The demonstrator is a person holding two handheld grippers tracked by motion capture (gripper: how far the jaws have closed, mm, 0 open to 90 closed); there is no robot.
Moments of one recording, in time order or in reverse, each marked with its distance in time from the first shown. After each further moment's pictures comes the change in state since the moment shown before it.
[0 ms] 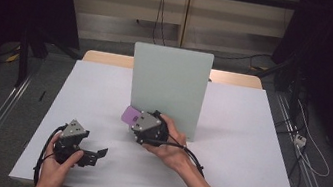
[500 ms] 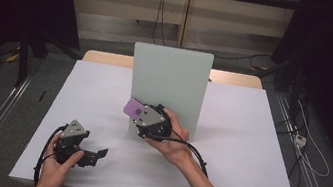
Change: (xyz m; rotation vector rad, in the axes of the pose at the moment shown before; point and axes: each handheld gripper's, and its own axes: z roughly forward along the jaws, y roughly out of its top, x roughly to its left) left arm 0.000 0.000 0.000 0.008 0.000 0.011; right arm -0.007 0.007 -0.004 -0.034 -0.072 -0.036
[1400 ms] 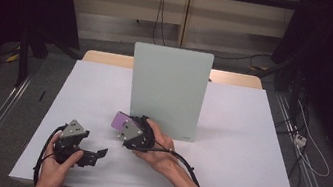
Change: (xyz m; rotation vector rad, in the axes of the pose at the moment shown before) left arm 0.000 0.000 -0.001 -0.012 -0.005 -0.007; right arm 0.043 -0.001 0.027 0.054 0.046 -0.096
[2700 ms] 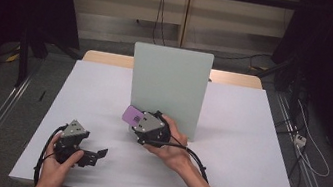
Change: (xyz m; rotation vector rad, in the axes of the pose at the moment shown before) left arm 0.002 -0.001 0.004 0.016 -0.003 -0.011; right arm -0.030 -0.017 -0.024 -0.061 0.026 0.142
